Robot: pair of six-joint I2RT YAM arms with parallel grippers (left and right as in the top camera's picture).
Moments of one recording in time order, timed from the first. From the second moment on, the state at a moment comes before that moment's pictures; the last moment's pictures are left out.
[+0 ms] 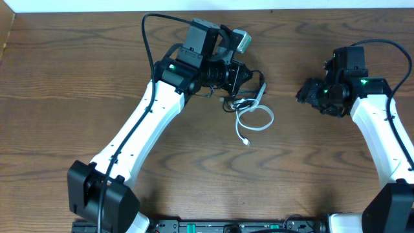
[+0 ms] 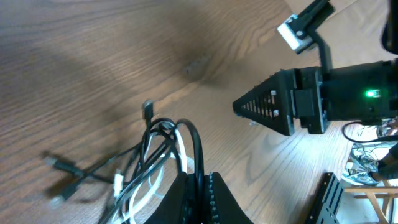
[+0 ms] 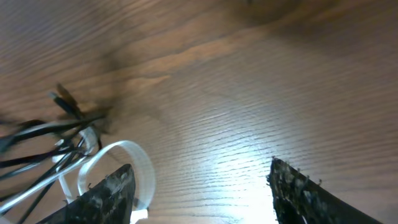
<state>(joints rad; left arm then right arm) -0.47 1.71 1.54 -0.63 0.59 -0.17 0.02 1.56 1.20 -0.83 -0.18 0.43</state>
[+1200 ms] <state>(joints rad) -0.47 1.66 1.54 -0.55 0.59 -0.25 0.27 1.73 1.20 -0.60 -0.44 0.62</state>
